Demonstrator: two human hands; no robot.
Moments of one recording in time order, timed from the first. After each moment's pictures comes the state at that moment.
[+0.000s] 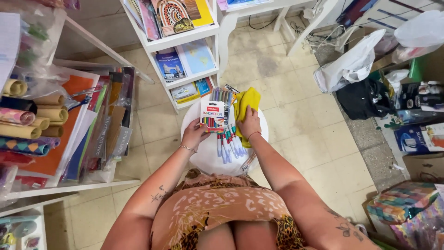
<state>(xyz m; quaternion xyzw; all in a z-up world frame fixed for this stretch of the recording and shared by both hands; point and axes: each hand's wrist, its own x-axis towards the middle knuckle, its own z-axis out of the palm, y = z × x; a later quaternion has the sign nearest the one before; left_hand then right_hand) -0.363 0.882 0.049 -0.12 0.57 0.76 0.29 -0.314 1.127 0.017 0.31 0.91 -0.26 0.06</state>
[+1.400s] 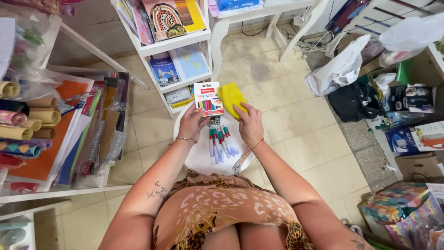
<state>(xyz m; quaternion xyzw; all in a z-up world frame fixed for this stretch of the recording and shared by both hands) -0.367 0.916 0.130 -0.11 0.48 0.83 0.25 -0.266 1.127 0.097 0.07 0.94 -0.17 -0.28</state>
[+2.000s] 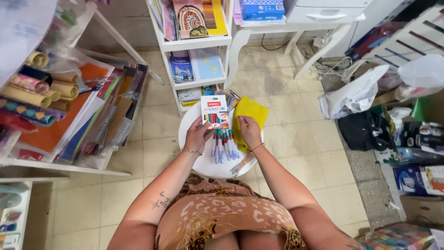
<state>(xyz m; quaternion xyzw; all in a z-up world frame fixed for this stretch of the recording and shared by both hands) -0.306 0.908 0.119 -0.17 0.45 0.86 0.19 -0.287 1.140 0.040 0.15 0.90 -0.39 -0.12</state>
